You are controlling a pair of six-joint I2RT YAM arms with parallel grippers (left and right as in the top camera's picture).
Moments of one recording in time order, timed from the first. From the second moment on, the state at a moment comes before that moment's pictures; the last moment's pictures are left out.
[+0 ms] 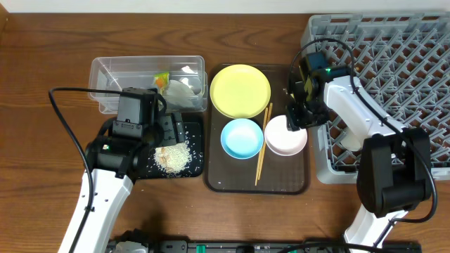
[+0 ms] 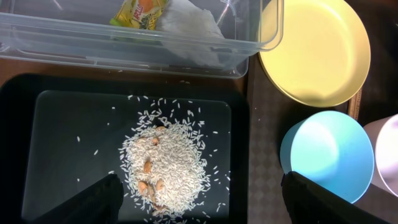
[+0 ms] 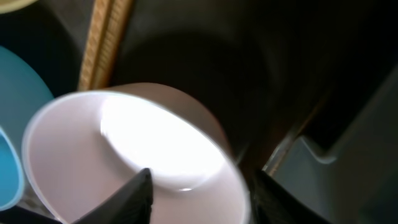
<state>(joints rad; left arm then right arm) -0.19 1.14 0.99 -0.83 0.02 -0.33 0.24 1.94 1.40 -1.03 -0.15 -0.04</state>
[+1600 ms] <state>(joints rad) -0.19 1.14 0.99 -0.83 0.02 -0.33 0.23 1.62 1.50 -0.73 0.20 -0.01</state>
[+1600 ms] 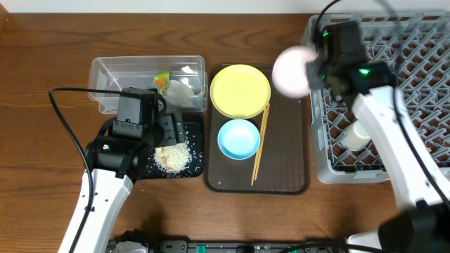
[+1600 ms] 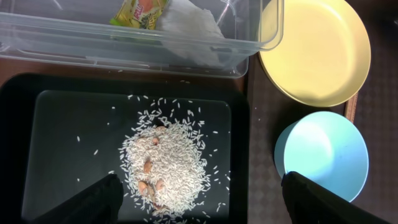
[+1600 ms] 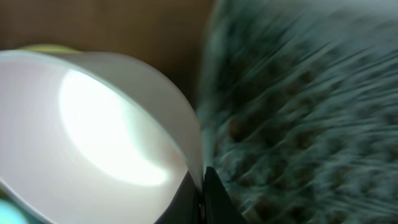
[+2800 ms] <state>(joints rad) -0.19 1.14 0.99 -0.83 0.02 -0.33 0.16 2.08 1.51 0.13 1.00 -0.14</state>
